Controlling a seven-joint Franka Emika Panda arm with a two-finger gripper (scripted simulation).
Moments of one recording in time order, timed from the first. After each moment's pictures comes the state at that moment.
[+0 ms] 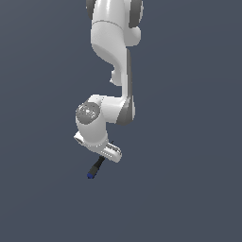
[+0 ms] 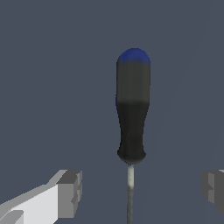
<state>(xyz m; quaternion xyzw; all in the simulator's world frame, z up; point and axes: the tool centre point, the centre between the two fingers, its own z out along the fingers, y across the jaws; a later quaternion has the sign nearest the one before) 0.067 -0.093 0.066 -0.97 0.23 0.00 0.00</state>
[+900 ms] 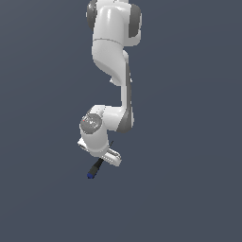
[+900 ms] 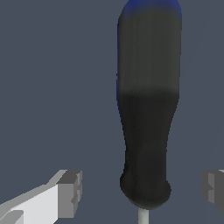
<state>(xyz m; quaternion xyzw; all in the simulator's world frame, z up) 0.066 -0.094 0.016 -0.97 0.23 0.00 0.00</state>
